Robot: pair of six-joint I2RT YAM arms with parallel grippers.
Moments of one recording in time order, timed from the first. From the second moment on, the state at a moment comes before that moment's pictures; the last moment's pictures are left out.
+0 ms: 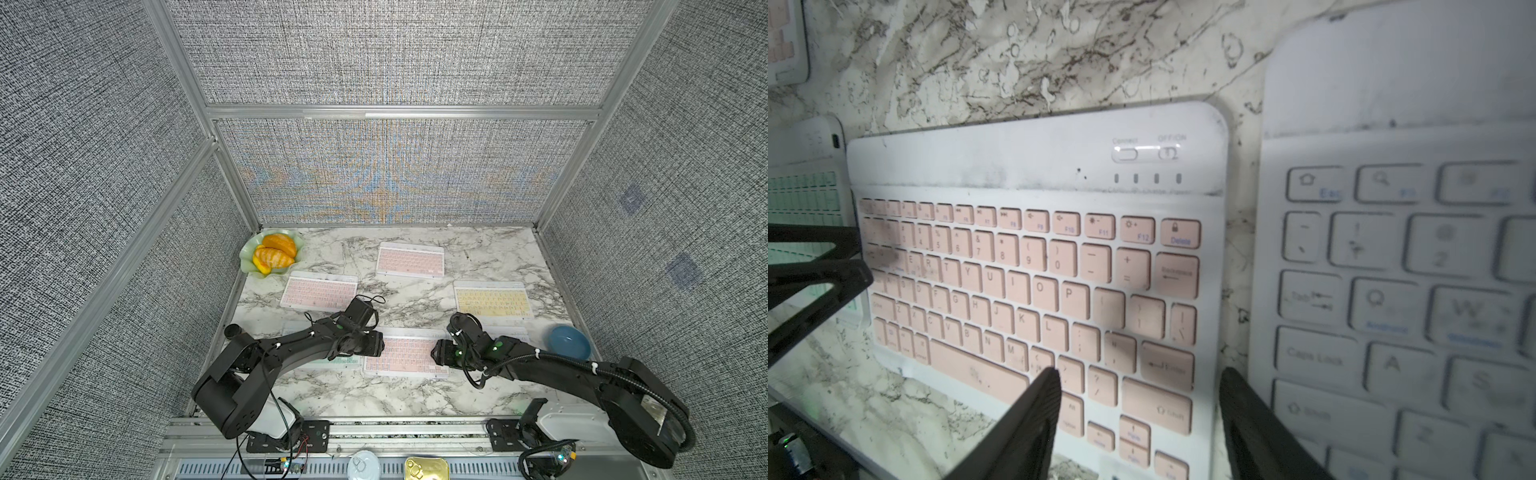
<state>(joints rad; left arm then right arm) -0.71 1.47 0.66 -0.31 0.18 -0.53 0.78 1.27 0.52 -0.29 -0.03 0.88</state>
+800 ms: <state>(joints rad) -0.72 1.47 0.67 -0.32 0.18 -0.50 0.78 1.34 0.56 -0.28 0.00 0.88</state>
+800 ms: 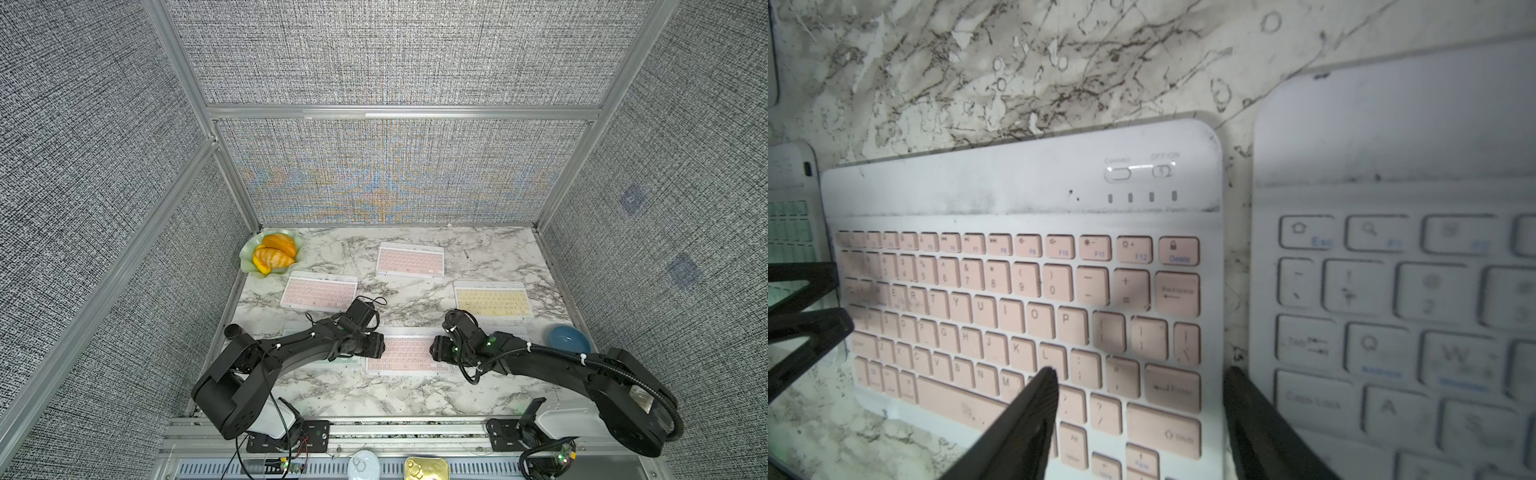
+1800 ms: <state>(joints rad) -0.72 1.48 0.71 -0.43 0.22 -0.46 0.78 1.38 0.59 -0.25 0.03 0.87</state>
